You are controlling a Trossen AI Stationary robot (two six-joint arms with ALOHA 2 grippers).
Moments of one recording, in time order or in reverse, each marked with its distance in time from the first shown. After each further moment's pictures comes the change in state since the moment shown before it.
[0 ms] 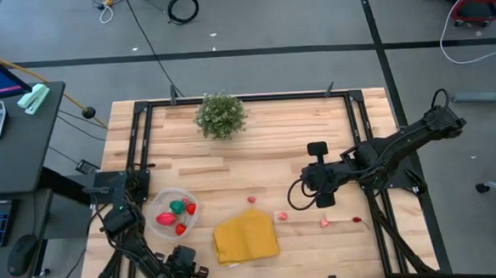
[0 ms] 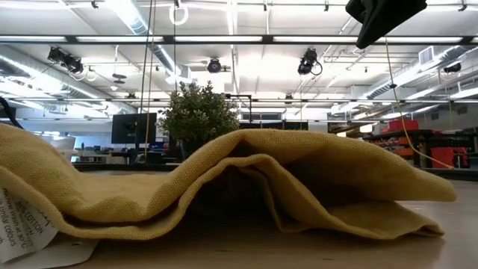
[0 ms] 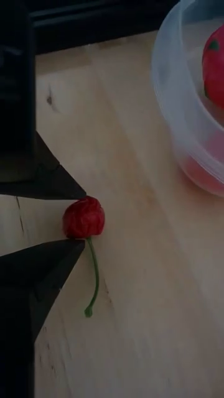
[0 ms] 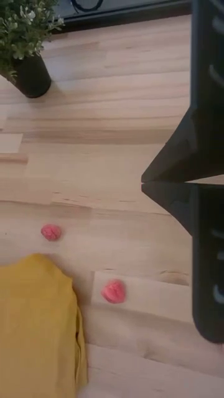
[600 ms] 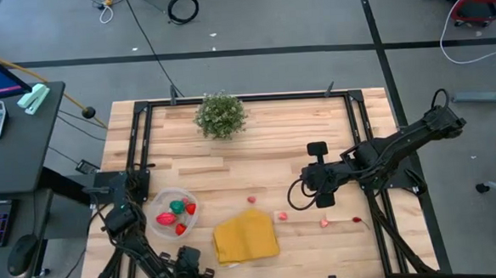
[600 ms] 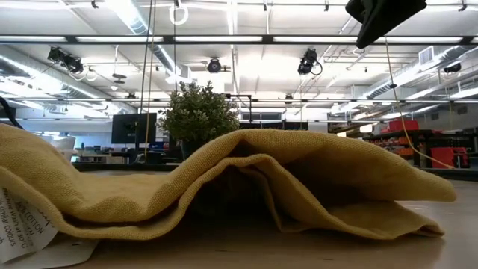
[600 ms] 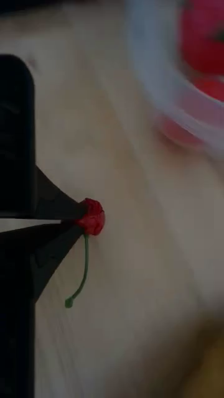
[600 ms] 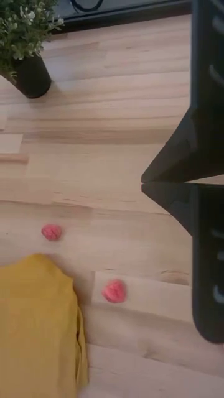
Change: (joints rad) left arm 0.023 0.000 0.050 0.020 -0.106 0.018; right arm 0.000 0.000 0.000 0.002 0.000 0.002
